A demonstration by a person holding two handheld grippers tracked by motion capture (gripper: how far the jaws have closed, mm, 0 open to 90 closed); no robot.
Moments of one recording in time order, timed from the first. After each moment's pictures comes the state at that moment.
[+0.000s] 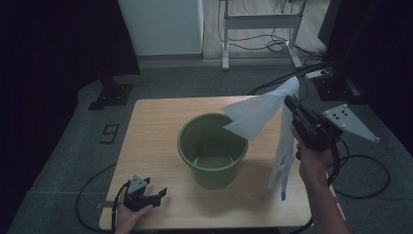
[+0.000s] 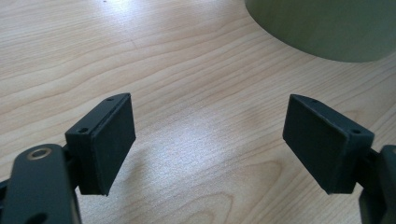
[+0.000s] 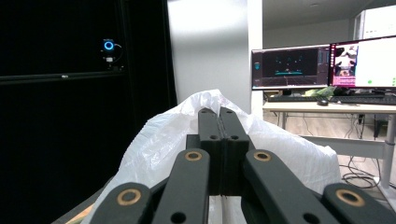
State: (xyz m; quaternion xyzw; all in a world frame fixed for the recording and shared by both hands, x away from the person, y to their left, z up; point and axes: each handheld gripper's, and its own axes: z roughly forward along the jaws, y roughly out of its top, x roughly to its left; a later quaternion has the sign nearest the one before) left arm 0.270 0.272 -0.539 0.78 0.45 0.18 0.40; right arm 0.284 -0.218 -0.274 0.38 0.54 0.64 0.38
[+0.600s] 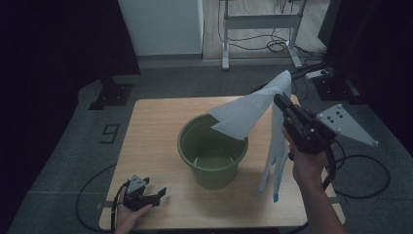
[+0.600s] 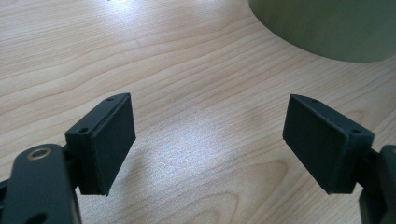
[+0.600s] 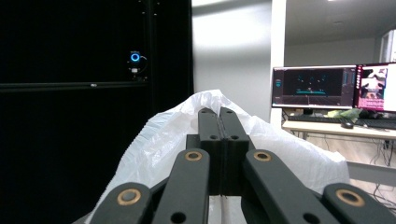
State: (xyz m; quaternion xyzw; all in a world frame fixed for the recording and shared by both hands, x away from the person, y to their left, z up) left arm 0.271 0.274 -0.540 0.78 0.45 0.18 0.39; right arm 0.265 -0.193 -0.252 0.34 0.55 0.67 0.38
